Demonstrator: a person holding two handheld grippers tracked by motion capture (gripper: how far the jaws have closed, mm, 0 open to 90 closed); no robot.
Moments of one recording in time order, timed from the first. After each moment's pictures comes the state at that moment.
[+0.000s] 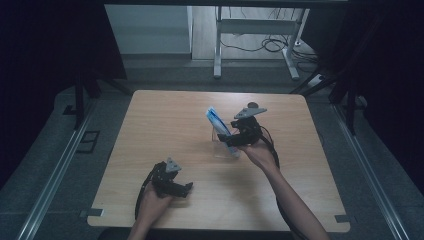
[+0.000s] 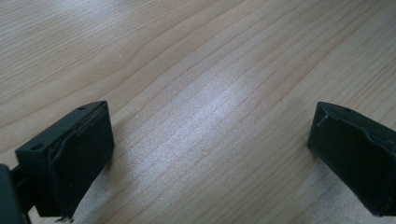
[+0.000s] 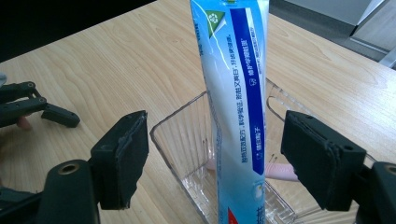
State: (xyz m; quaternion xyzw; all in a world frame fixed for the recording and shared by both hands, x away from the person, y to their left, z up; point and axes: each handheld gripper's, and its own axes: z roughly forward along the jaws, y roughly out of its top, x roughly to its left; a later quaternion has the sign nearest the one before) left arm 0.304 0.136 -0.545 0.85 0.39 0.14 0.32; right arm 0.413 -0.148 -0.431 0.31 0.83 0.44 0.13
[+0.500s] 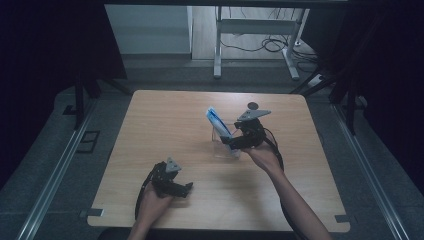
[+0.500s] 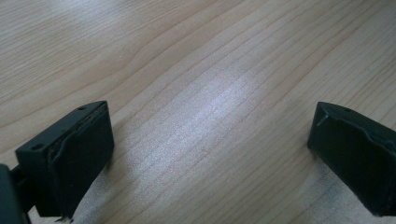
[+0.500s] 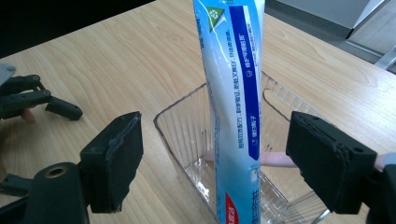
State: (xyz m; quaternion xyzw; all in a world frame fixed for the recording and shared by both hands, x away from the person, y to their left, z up) left arm 0.304 0.137 -0.545 0.85 0.39 0.14 0.32; right arm 0.404 -0.157 -0.427 0.31 0.83 0.44 0.14
